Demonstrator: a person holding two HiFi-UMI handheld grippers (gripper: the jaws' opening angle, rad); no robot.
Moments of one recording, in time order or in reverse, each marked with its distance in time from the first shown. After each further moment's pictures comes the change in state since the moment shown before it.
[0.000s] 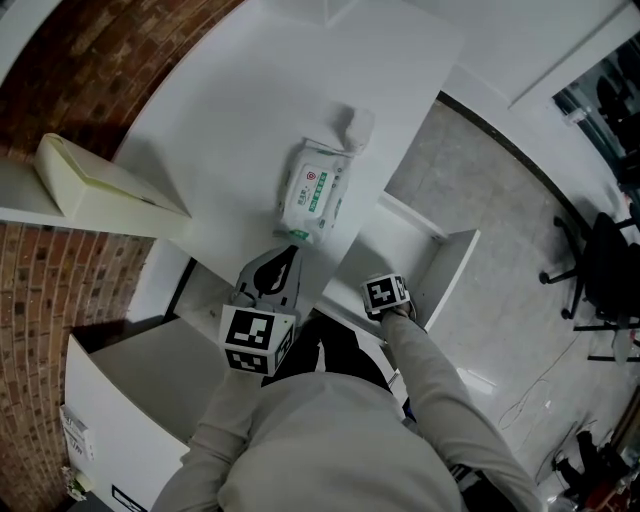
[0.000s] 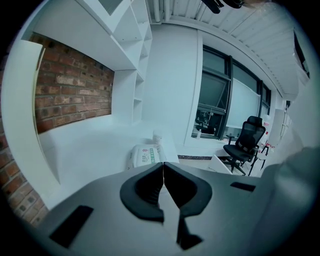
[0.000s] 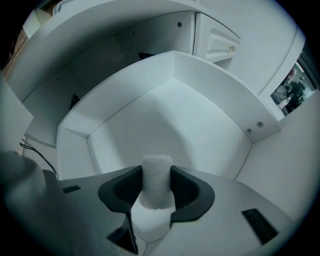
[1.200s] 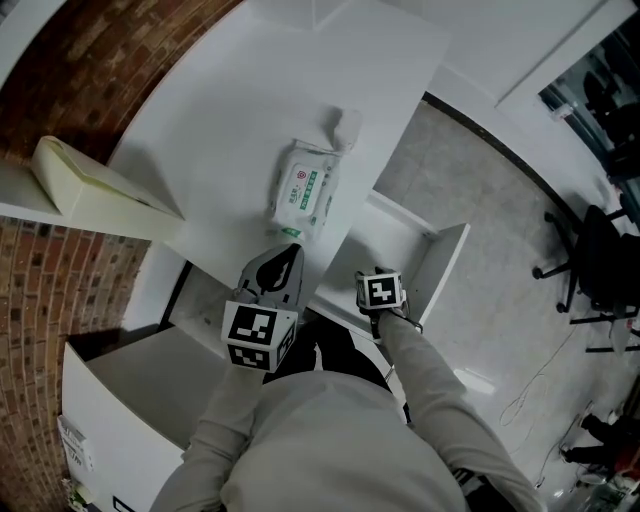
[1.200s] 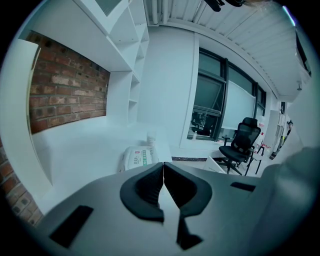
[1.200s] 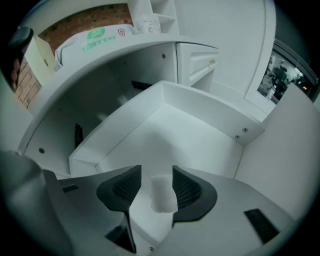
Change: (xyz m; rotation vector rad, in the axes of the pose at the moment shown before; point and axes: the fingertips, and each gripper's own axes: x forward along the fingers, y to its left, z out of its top) left arm 0.003 -0.016 0.001 0.010 -0.025 -0.046; right arm -0.028 0.012 0.014 0.231 -0.130 0.049
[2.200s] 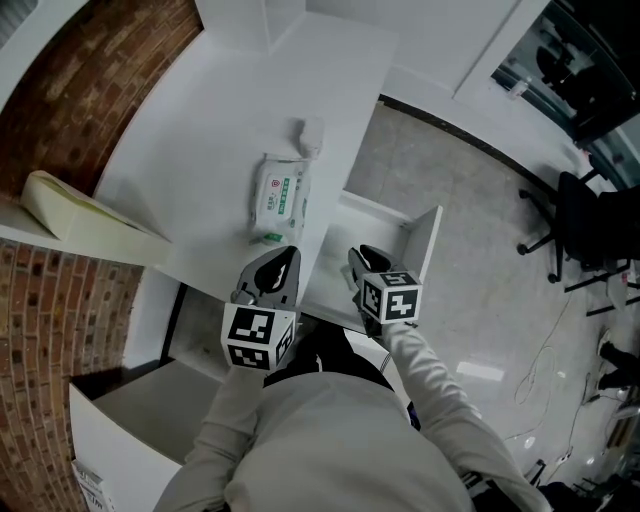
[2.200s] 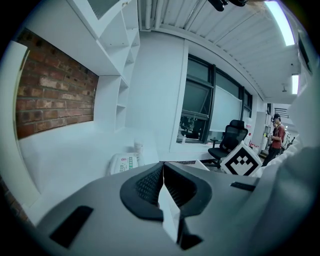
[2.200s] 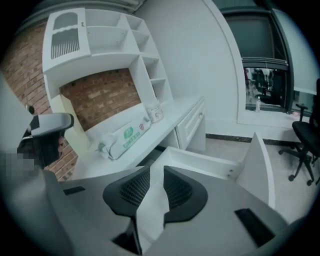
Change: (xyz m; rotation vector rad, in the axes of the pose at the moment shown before) left arm -0.004 -0.028 0.012 0.049 -0.058 -0.129; right arm -0.137 0.024 0.086 0.077 -0.556 0.067
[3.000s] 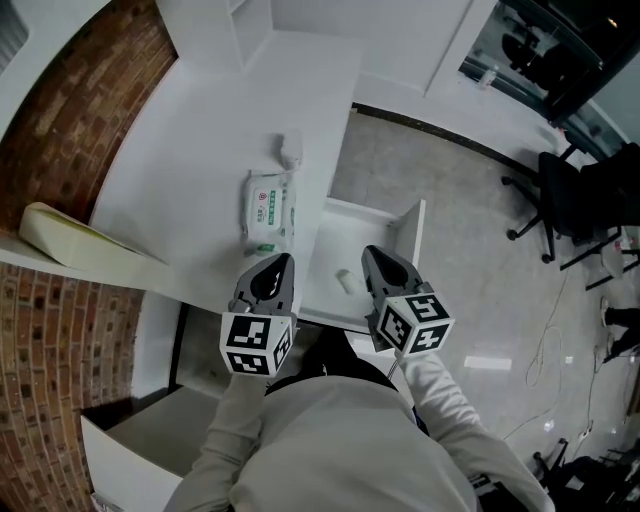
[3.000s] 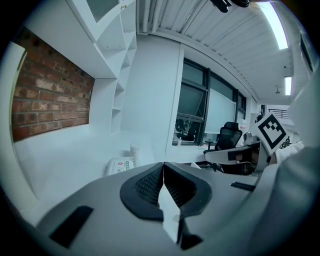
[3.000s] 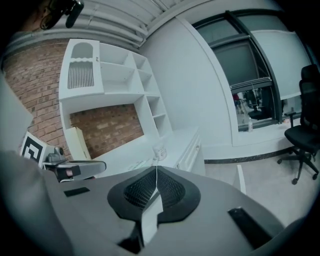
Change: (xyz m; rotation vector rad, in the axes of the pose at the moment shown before) left arm -0.009 -0.005 0.008 0.019 -0.038 -0.052; right arm -0.104 0.032 0.071 0.016 -0.337 -0.014
